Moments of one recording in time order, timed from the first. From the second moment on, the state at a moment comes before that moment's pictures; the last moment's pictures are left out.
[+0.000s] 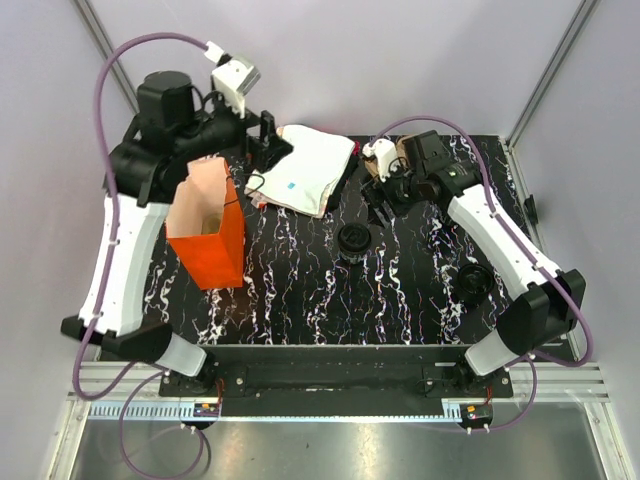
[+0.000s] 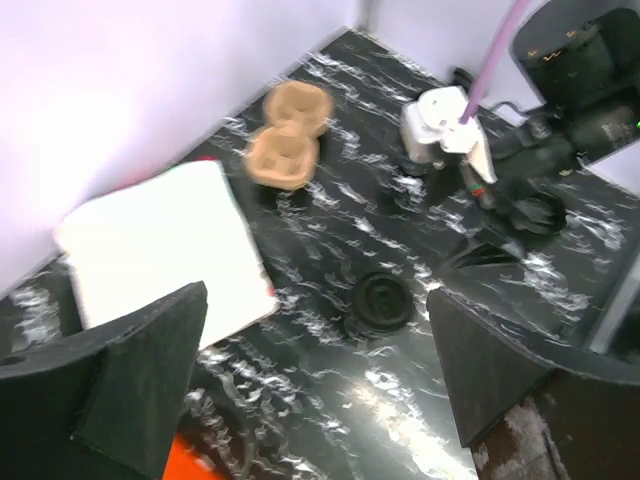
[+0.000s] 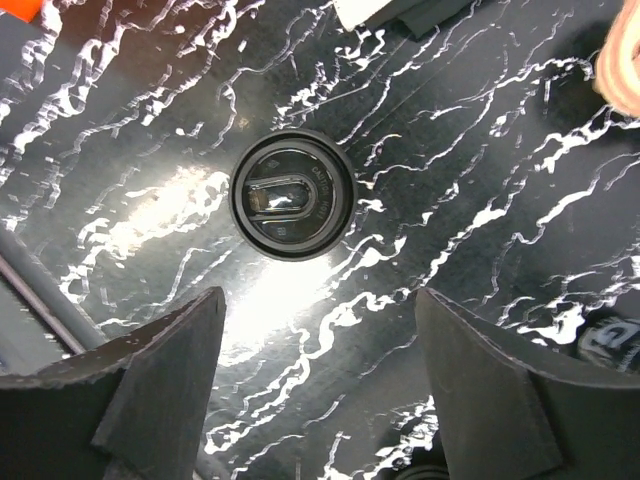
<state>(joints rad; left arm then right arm) -0.36 1.54 2.17 -0.91 0.50 0.09 0.41 1.55 1.56 -0.85 -0.35 -0.29</state>
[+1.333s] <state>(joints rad) -0.02 1.24 1.61 -0.92 0.30 0.15 0.72 1.76 1.49 -0.78 -0.04 -0.33</state>
